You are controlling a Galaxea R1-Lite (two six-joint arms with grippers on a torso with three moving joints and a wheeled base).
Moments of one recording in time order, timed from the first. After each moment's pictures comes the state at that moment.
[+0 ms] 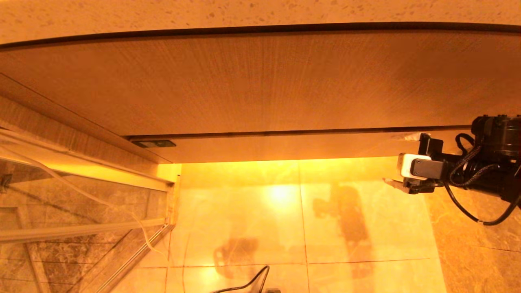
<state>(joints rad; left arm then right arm) 0.00 0.00 0.00 0.00 0.00 0.00 0.02 1.68 -0.79 -0.58 0.37 -1.43</state>
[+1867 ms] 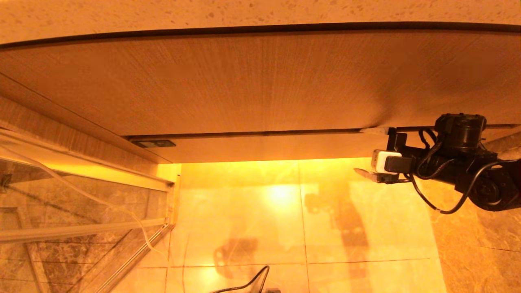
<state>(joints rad) 0.00 0.00 0.00 0.00 0.00 0.00 0.09 1.87 -0.90 -0.77 0.50 -1.44</state>
